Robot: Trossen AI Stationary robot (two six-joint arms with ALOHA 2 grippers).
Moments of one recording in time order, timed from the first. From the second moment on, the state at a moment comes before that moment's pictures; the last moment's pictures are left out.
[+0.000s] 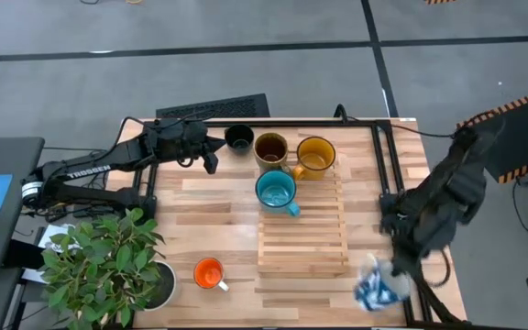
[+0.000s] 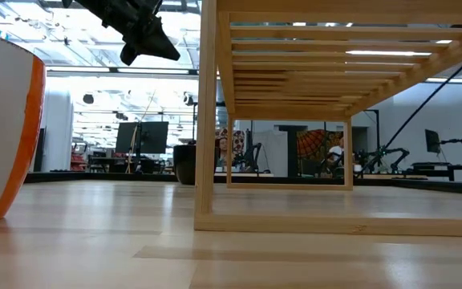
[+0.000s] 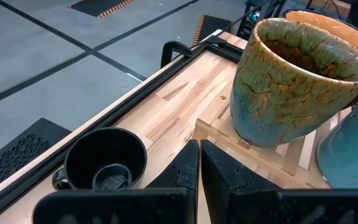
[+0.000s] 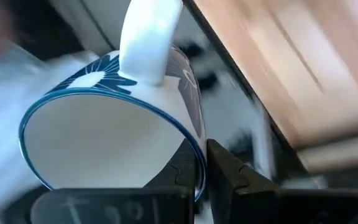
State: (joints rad) left arm 0.37 1.00 0.86 -0.19 -0.14 -0.22; right arm 0.85 1.08 1.36 -1.06 -0.16 1.65
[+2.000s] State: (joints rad) left arm 0.37 1.00 0.86 -0.16 -0.14 -0.29; right arm 0.04 1.32 1.64 -1.57 -0.05 0.96
